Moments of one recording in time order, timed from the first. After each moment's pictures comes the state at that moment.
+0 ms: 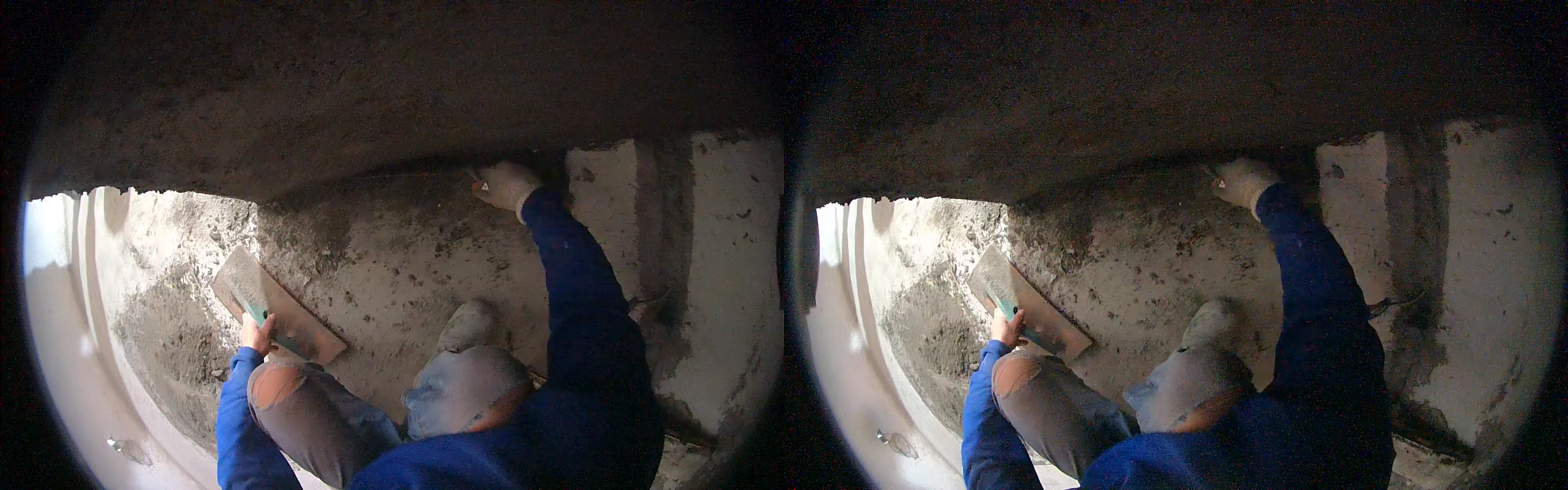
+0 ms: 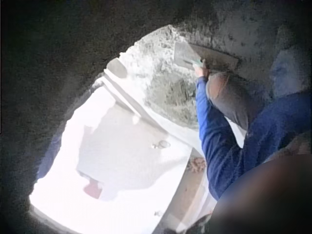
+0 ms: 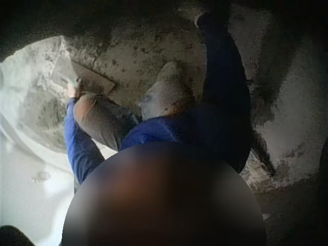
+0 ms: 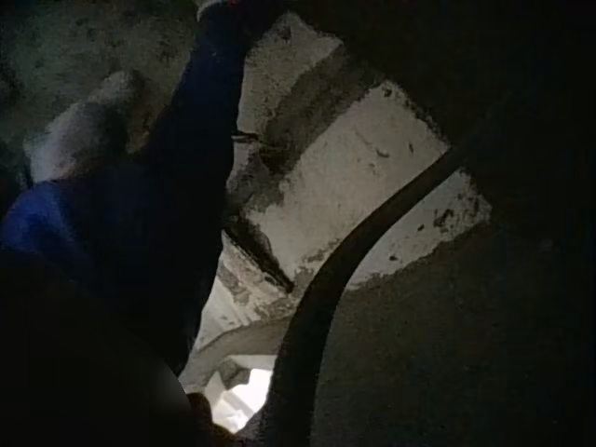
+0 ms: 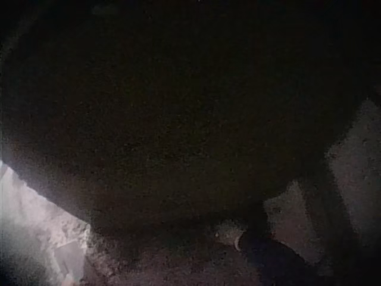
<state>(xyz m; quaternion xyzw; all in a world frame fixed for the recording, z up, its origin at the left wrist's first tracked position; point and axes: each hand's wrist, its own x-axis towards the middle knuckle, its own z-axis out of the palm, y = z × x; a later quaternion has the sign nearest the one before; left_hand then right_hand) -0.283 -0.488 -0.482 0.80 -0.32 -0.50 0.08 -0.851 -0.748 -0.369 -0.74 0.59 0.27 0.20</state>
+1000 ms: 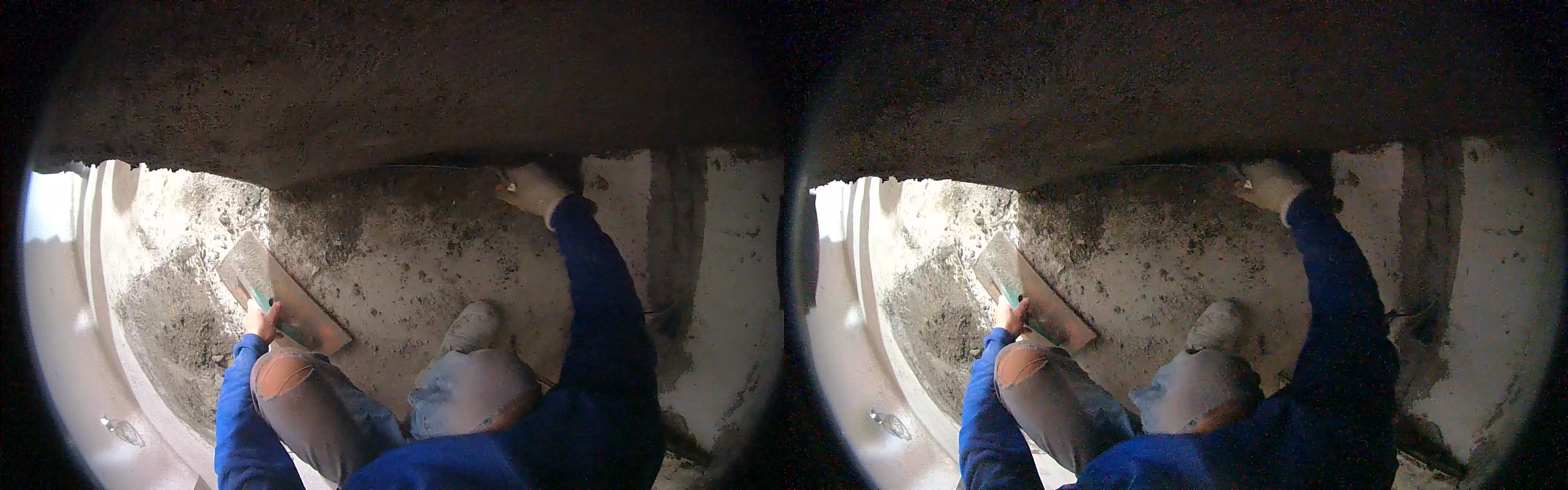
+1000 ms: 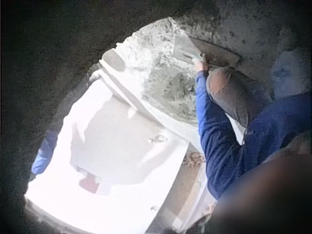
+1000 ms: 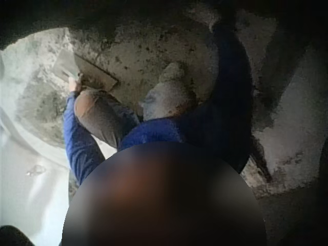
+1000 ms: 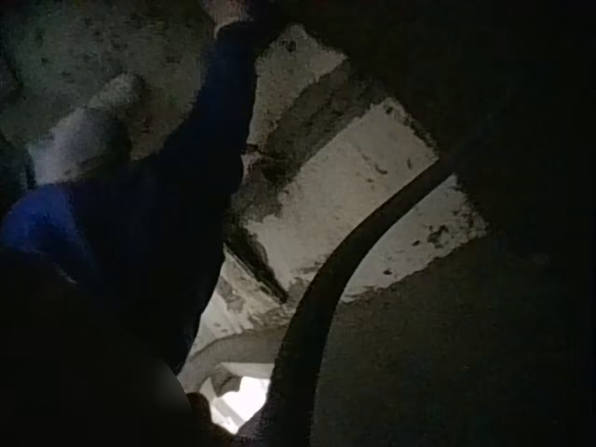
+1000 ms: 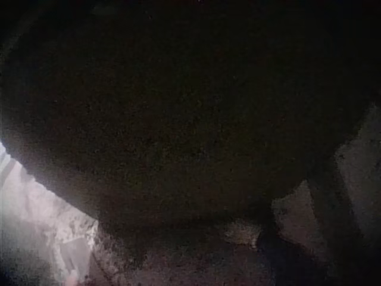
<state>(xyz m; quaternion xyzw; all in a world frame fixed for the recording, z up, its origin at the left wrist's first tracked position) -0.293 -0.488 -0.480 0.82 -0.34 -0.45 0.11 -0.866 -0.744 -0.365 -0.78 0.56 0.20 0.21</state>
